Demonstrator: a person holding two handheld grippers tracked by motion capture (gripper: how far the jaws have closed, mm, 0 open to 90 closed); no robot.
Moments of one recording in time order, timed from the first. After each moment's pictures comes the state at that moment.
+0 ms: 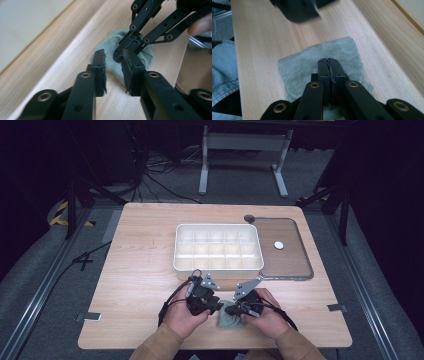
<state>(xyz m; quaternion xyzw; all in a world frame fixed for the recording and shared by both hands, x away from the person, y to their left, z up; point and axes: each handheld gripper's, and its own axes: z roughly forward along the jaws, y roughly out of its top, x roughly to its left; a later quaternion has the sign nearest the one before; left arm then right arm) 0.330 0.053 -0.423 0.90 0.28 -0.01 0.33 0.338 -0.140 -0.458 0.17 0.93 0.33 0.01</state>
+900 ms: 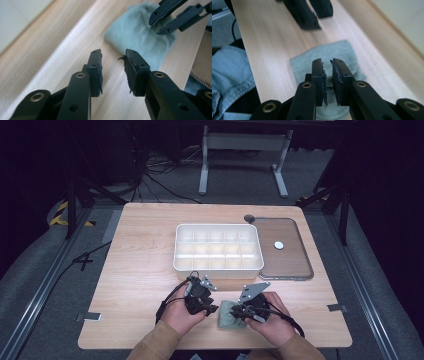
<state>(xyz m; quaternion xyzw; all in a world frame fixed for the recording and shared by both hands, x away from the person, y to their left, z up) 0.338 0.070 -0.435 0.91 0.29 -0.02 0.28 0.315 -0.147 -0.435 0.22 0.93 0.30 0.04</state>
